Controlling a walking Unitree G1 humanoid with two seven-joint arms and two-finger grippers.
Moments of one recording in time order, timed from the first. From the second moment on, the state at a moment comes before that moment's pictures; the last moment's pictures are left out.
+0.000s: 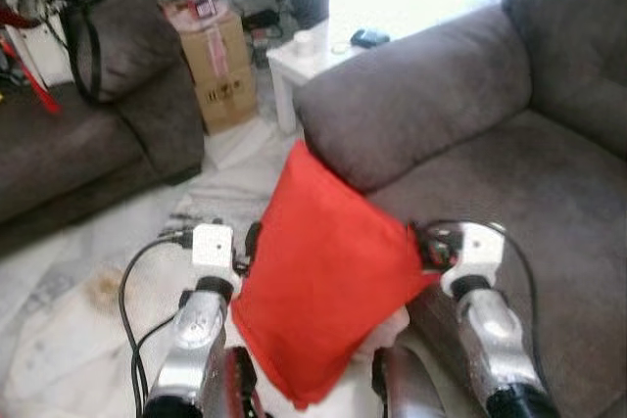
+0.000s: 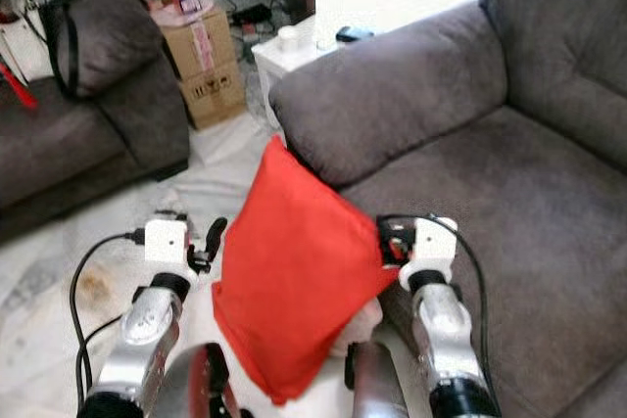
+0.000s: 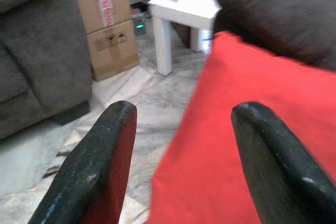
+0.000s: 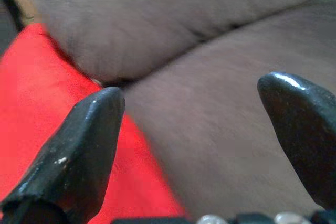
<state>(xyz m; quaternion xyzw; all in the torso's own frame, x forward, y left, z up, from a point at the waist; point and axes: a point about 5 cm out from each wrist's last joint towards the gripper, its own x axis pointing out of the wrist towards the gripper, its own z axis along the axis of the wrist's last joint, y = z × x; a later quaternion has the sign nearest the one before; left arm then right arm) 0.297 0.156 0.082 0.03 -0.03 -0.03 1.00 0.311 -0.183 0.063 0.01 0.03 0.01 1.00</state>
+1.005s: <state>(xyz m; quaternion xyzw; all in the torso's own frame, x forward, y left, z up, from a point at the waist) 0.295 0.156 0.080 0.03 -0.03 -0.03 1.00 0.307 -0.211 0.059 0.08 0.05 0.07 0.99</state>
